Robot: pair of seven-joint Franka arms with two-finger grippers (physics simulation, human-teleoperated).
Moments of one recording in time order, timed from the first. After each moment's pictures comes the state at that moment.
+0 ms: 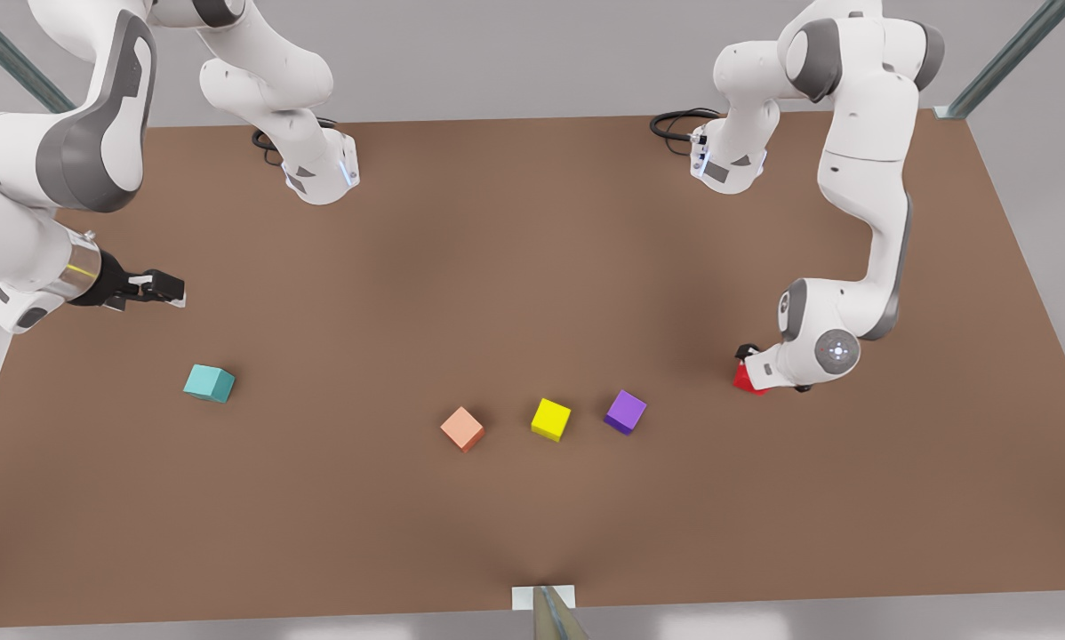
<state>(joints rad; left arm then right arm) -0.03 0.51 -0.05 -1.95 0.07 2.25 0.45 0.07 0.13 -0.14 -1.43 0.02 1.40 -0.10</state>
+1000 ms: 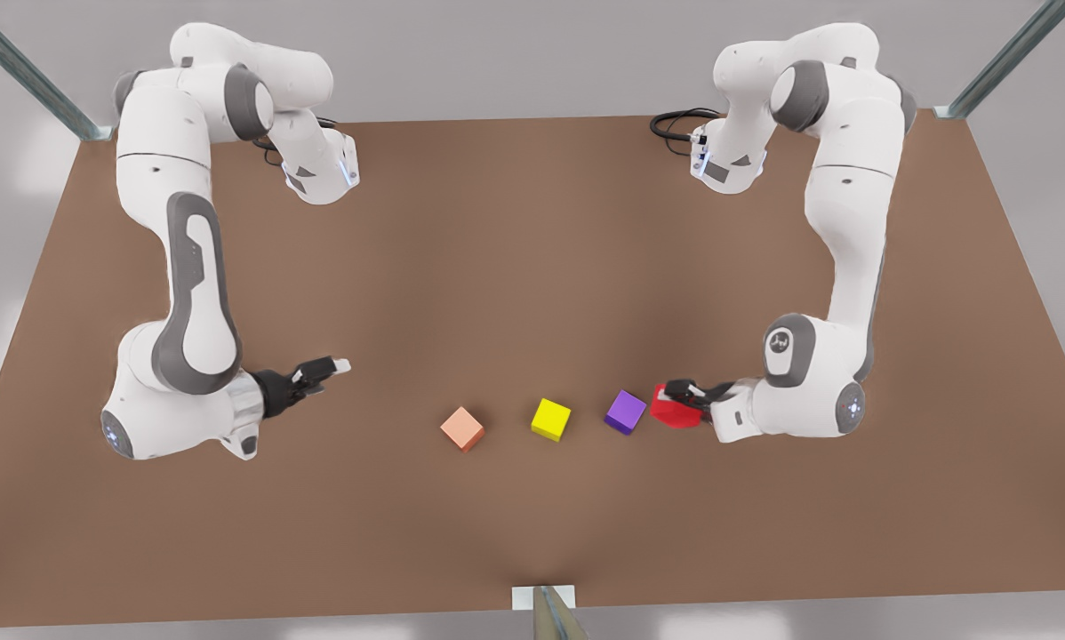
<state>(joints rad) -0.02 0.81 -0.34 -1.23 -0.51 1.83 0.33 0.09 0.71 -0.06 -1.23 0.75 1.40 -0.48</state>
